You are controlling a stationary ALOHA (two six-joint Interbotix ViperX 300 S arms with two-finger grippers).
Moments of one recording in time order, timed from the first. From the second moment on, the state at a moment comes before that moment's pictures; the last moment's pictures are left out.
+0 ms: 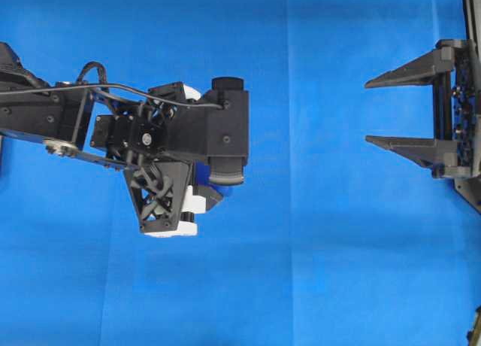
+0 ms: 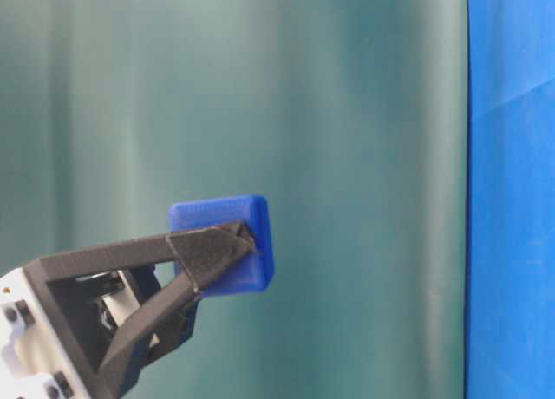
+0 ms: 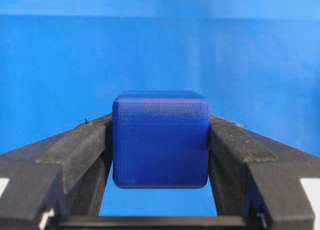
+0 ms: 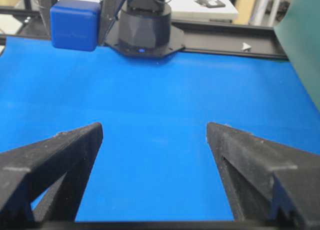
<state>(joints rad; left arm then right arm) -0.14 -0.07 0.13 0.03 0.83 -0.18 -0.03 -0.88 1.14 0.01 -0.23 0.08</state>
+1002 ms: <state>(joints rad) -0.10 -0.29 0.67 0.03 -0.17 -0.10 -0.03 -0.88 1.13 0.01 -0.23 0.08</state>
